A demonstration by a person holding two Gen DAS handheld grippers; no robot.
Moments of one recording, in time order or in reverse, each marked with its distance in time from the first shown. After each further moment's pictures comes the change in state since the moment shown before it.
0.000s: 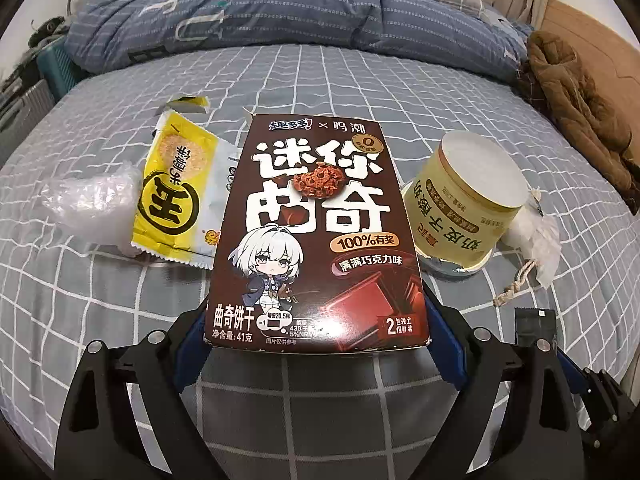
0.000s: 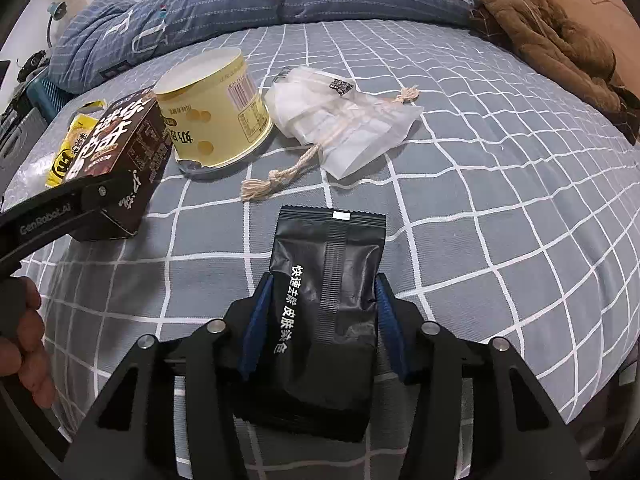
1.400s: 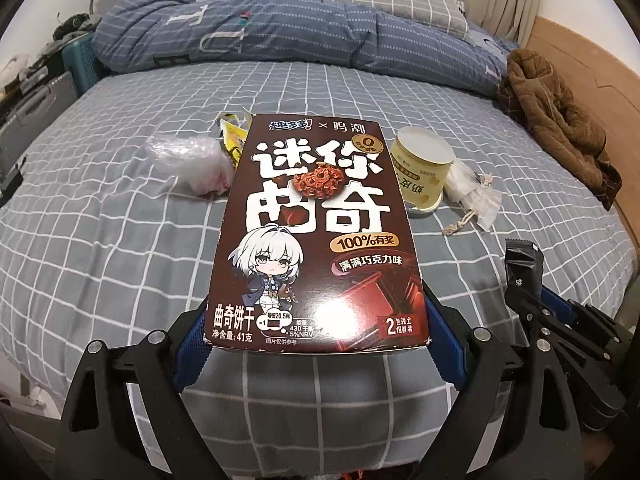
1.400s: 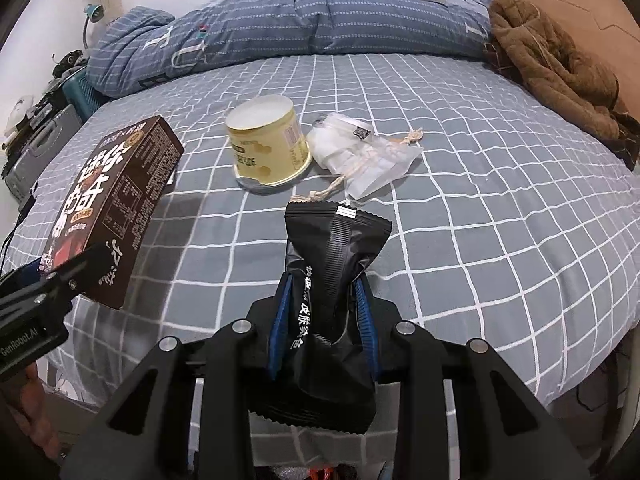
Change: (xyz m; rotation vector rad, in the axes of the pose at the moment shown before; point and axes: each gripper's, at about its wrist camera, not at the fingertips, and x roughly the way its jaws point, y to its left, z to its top) left arm -0.106 0.011 -0.063 -0.029 -0.048 -0.017; right arm -0.075 0.005 -0.015 -0.062 -0.086 0.071
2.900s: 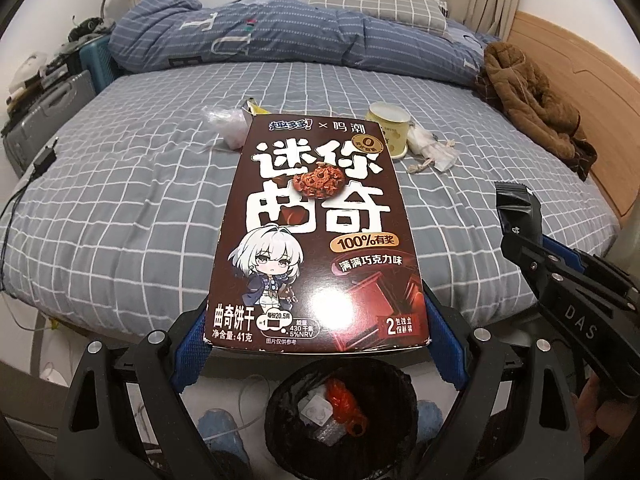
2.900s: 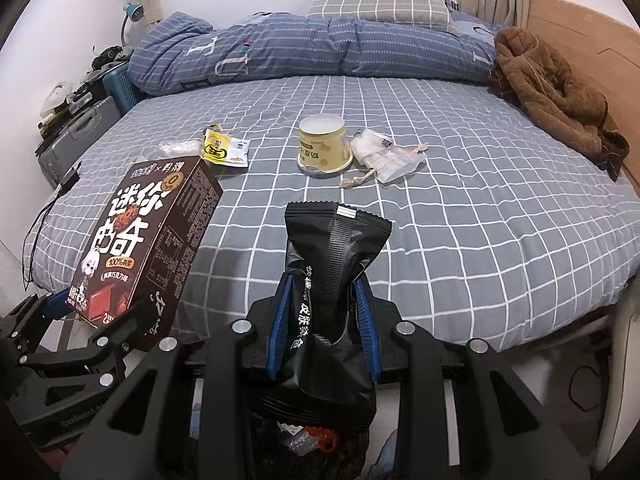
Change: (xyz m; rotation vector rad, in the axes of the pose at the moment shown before) left arm -0.103 -0.001 -0.081 0.021 0.004 -0.004; right arm -0.120 0.036 -0.055 -0.057 -0.055 0.038
